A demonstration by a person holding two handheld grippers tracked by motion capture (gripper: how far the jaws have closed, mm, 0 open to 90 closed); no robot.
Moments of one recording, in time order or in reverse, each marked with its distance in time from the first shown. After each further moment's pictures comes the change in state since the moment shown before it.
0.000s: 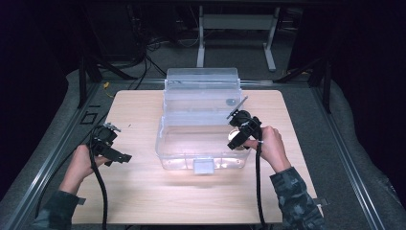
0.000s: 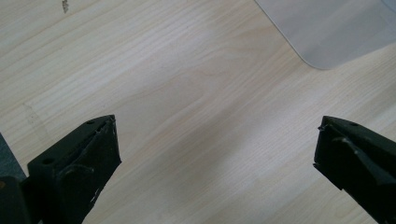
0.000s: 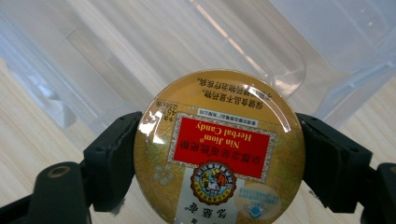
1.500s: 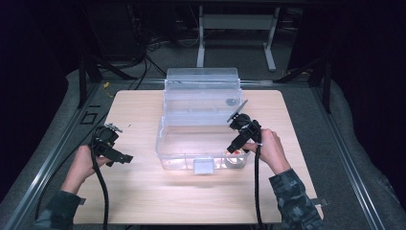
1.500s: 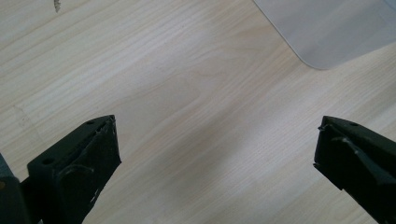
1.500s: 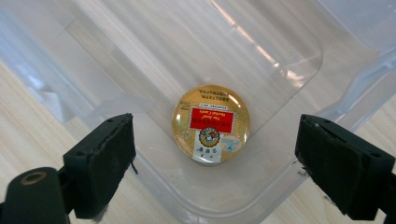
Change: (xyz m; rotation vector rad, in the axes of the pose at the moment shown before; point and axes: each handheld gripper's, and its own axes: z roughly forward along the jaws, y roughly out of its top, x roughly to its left) left arm -0.002 0.002 0.002 -0.007 -0.008 0.001; right arm 0.000 -0.006 0.007 0.025 0.033 0.025
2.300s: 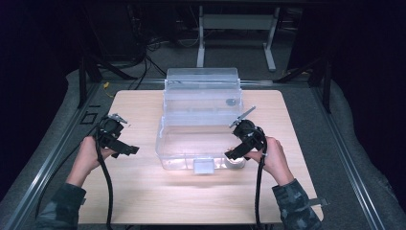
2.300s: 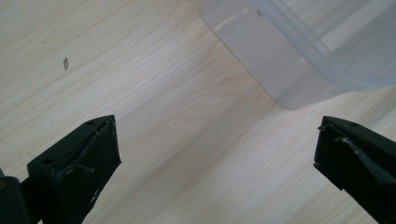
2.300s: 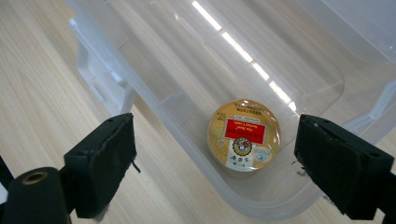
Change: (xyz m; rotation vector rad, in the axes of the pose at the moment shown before) left arm -0.015 0.033 -0.015 -0.077 -0.006 0.055; right arm 0.022 -0.025 -0.015 -0.166 0.054 -0.055
